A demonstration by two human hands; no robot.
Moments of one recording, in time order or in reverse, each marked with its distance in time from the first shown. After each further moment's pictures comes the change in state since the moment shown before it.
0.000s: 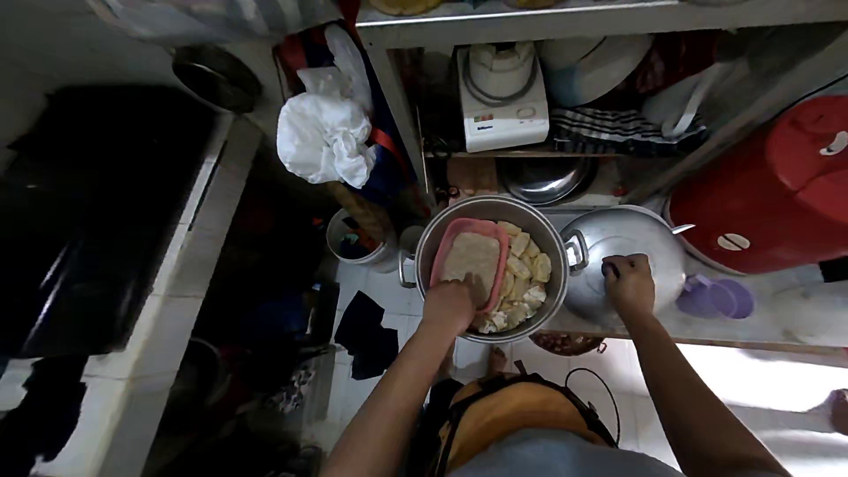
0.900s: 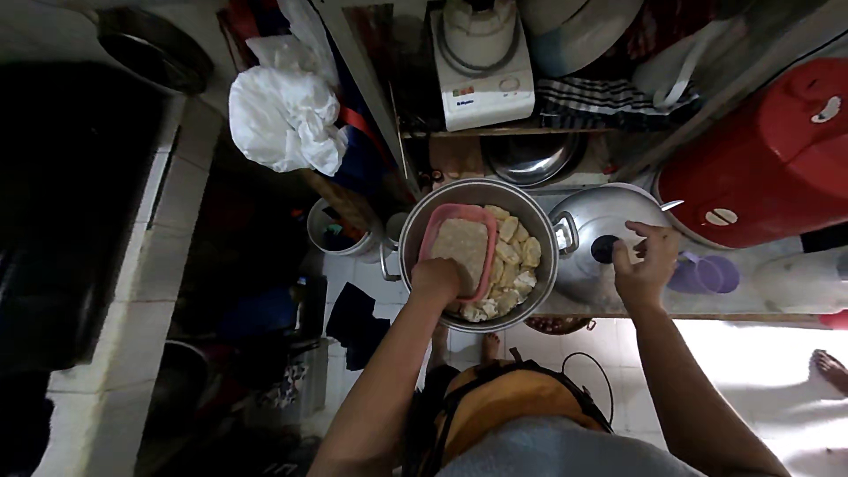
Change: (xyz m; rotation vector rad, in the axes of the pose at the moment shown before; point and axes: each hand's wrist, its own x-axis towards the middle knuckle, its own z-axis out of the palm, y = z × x) left_hand 0.033 0.007 -0.006 0.115 -0.085 -0.101; right_hand -0.026 -0.023 -0.043 0.289 0.325 -0.129
